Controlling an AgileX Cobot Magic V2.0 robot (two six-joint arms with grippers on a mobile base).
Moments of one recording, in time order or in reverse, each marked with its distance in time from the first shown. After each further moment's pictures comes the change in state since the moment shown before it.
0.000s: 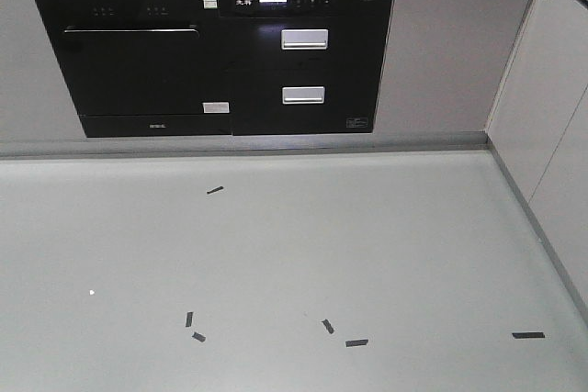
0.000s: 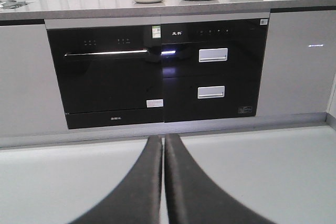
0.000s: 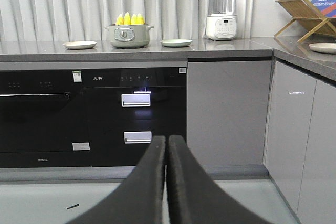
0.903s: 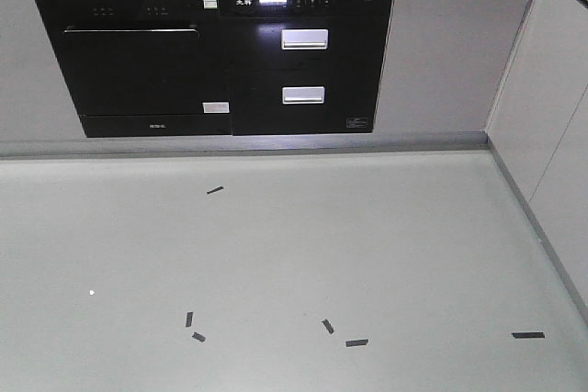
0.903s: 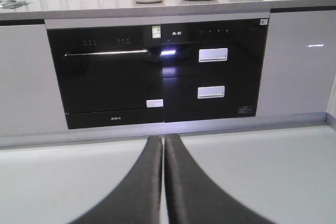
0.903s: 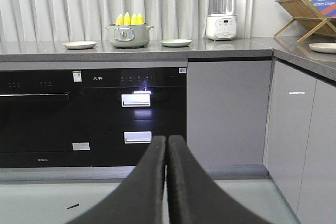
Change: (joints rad) left arm 0.000 0.000 0.000 0.000 0.000 0.000; right arm 0.000 0.000 0.000 0.000 0.000 0.000
